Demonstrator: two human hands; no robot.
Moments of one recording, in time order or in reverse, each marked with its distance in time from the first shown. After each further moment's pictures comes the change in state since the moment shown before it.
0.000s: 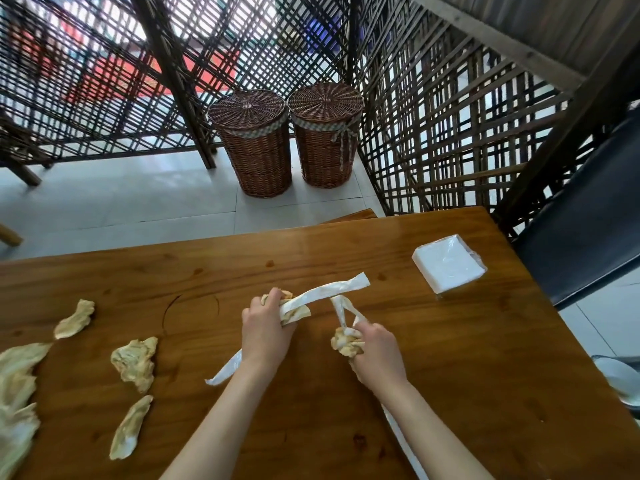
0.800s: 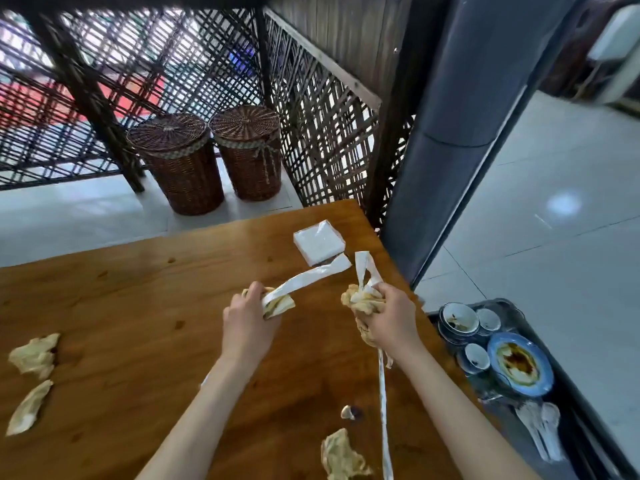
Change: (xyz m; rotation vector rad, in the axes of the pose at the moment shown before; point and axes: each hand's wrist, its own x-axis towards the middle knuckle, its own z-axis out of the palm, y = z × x) left_hand -0.127 0.168 -0.010 -0.069 -0.053 0.155; right_hand -0.119 0.112 -0.190 0.368 0.312 0.022
